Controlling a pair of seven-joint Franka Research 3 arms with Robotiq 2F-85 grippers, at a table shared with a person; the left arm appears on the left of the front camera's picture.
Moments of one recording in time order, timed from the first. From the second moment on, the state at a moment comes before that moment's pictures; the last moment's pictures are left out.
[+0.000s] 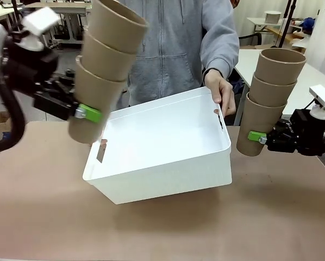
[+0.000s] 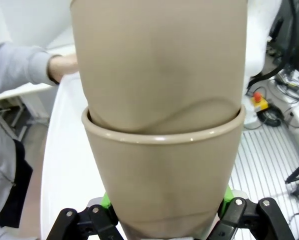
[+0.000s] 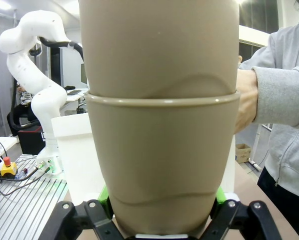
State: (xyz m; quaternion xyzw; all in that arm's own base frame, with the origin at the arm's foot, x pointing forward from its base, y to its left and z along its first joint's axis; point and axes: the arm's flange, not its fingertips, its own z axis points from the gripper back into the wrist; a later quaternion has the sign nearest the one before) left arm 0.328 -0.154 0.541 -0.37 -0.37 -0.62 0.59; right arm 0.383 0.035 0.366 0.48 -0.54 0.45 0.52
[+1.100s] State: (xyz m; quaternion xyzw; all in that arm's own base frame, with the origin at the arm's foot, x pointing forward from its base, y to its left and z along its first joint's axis) left arm 0.397 -0.280 0.413 -0.19 -0.22 -0.68 0.67; right arm 0.383 0.035 0.366 0.48 -0.54 0.45 0.52
